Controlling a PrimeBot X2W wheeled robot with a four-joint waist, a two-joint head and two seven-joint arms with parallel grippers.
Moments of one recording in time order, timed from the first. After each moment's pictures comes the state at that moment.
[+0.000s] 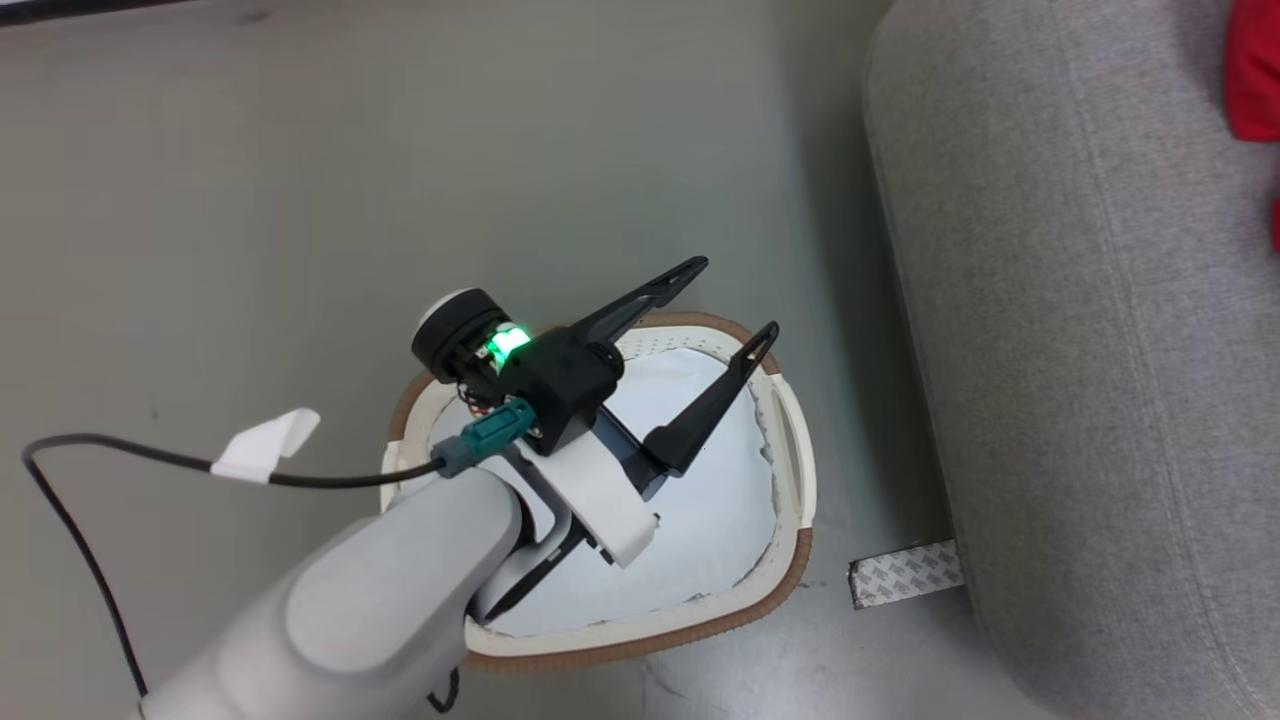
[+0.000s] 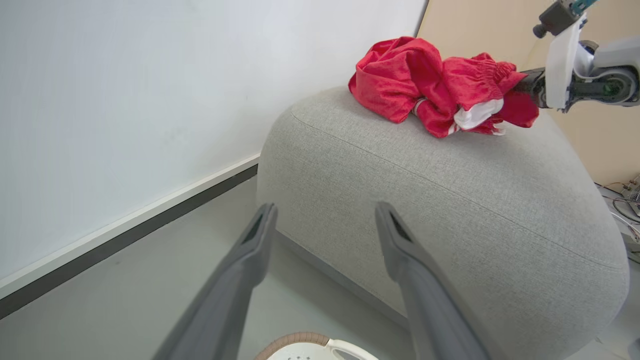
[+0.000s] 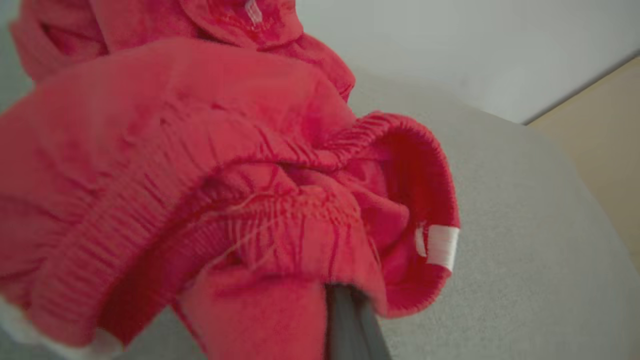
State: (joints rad) left arm -0.84 0.35 -0.94 0.18 -0.49 -0.03 -0.22; right arm -0.79 -0.70 0.20 0.83 0.47 0.13 -0.09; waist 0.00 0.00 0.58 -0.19
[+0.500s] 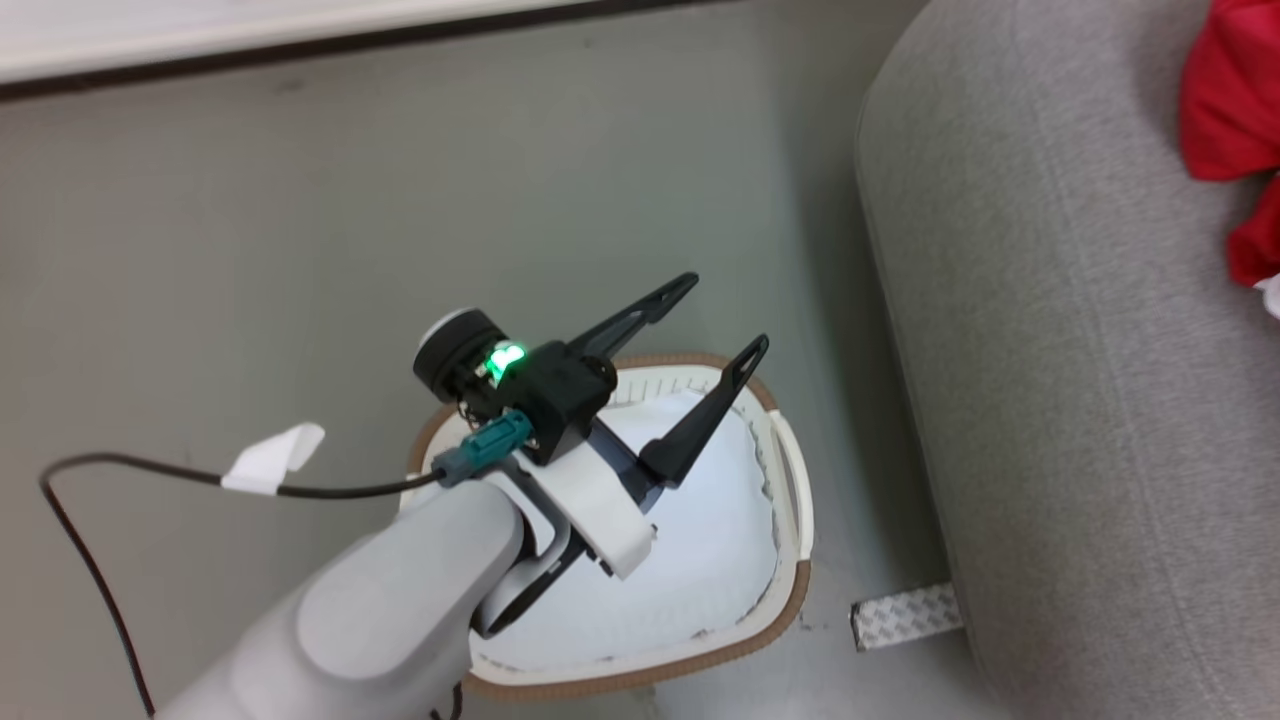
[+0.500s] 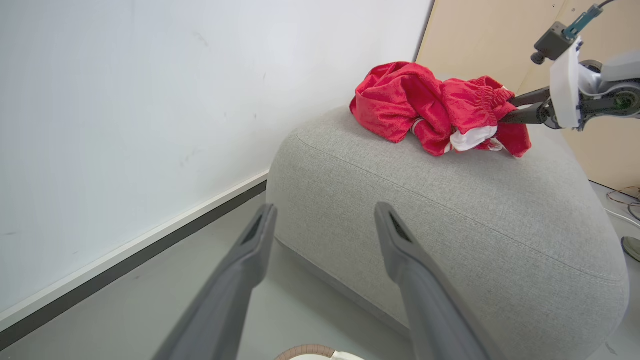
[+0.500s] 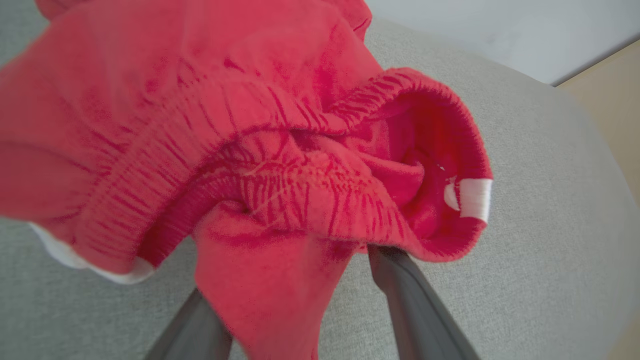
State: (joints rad) left arm -0.82 0.34 -0.94 0.23 -0.50 -0.03 -0.25; right arm -0.81 -0.73 0.40 0.89 0.60 0.13 0.04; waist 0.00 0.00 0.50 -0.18
